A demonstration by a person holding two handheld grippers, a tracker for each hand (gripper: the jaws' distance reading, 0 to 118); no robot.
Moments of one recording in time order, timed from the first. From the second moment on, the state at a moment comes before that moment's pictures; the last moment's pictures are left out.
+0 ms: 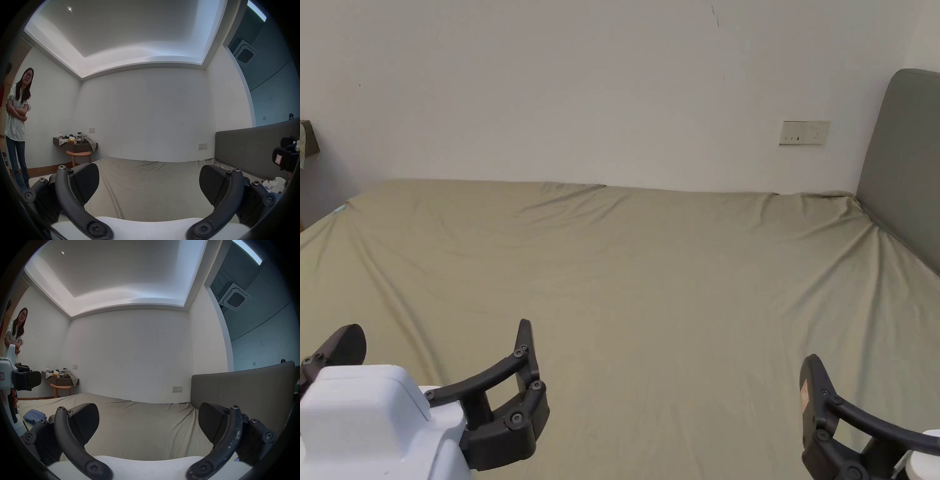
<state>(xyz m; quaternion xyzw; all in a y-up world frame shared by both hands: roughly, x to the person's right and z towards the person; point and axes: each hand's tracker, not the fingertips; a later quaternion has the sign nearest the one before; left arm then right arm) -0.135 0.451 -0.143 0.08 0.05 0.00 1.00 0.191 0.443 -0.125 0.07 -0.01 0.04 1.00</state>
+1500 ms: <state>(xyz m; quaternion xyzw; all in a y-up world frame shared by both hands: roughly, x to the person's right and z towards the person) -0.134 0.454 -0.139 0.09 0.06 -0.02 0.99 0.188 0.444 -0.123 0.07 -0.01 0.03 1.00</state>
